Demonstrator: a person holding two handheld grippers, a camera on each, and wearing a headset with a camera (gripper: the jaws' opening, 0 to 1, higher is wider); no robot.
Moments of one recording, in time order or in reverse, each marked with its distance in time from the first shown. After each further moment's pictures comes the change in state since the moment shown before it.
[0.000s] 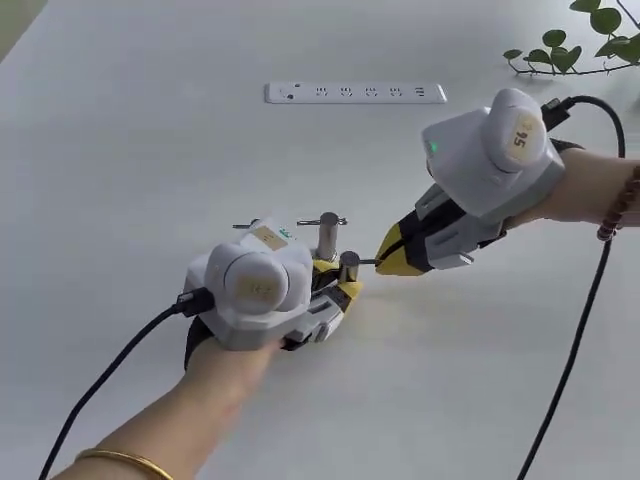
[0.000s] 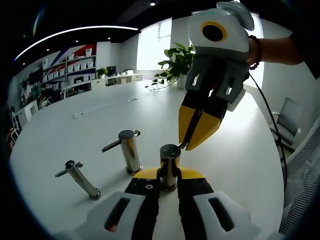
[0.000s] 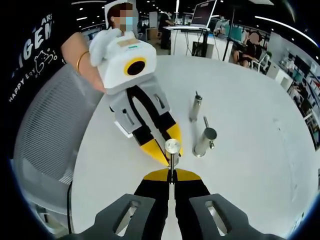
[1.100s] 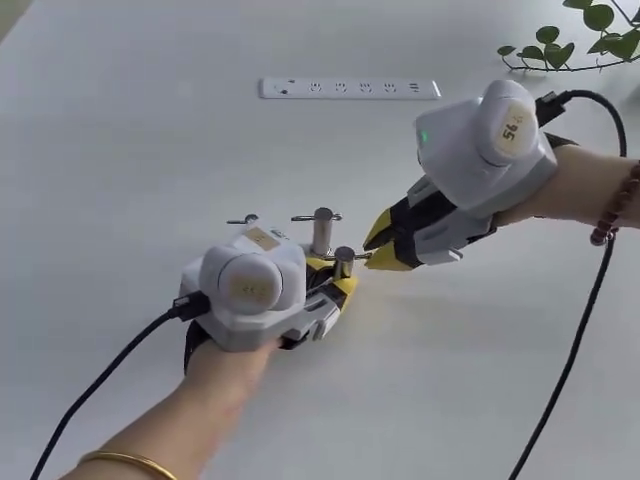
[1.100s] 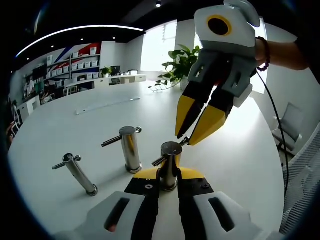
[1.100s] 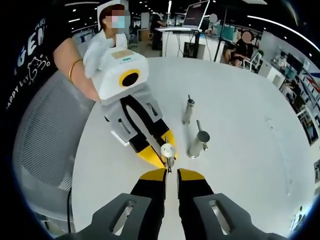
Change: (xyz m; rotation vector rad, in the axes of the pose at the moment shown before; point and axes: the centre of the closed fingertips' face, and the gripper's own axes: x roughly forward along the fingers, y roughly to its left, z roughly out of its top) left arm 0.001 0.000 -0.003 -0.037 -0.020 0.017; right arm -0.010 -0.001 0.007 0.032 0.001 -0.070
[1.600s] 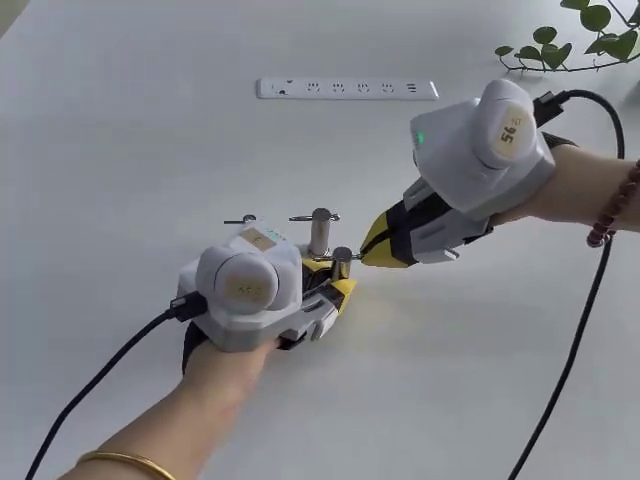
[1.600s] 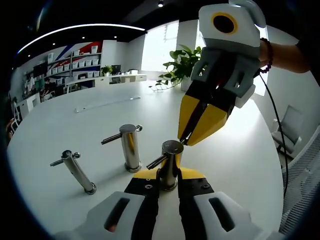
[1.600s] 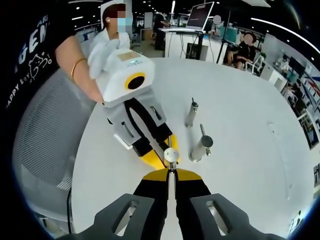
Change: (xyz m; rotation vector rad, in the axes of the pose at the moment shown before) left arm 0.001 0.000 -0.002 -0.024 -0.002 -0.005; right arm 0.007 0.003 0.006 -0.025 -0.007 0.010
